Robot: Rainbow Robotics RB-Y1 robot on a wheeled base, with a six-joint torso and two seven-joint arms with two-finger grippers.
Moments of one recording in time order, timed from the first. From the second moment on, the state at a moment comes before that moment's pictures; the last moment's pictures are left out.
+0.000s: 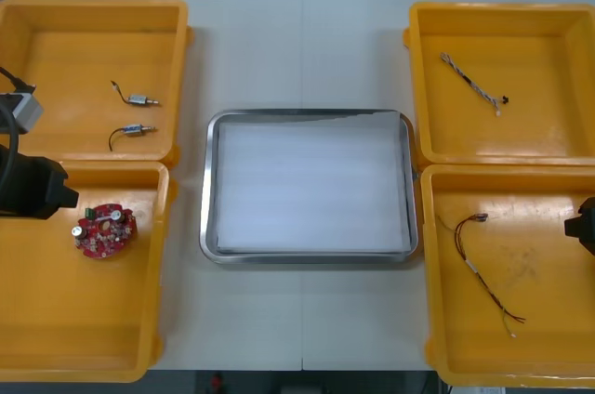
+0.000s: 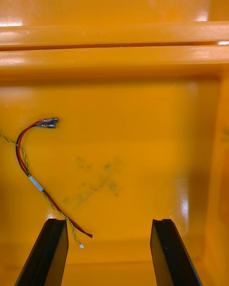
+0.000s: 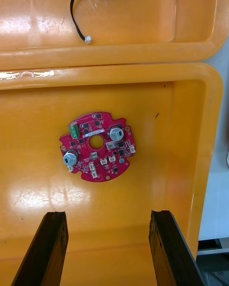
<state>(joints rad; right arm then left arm) 0.00 -0.54 -0.41 -2.39 -0.66 1.92 1.39 -0.17 0.77 0.24 -2.29 0.90 1.91 -1.15</state>
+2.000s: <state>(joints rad) 0.00 -0.54 -0.41 -2.39 -0.66 1.92 1.39 -0.17 0.77 0.24 -2.29 0.90 1.91 -1.15</state>
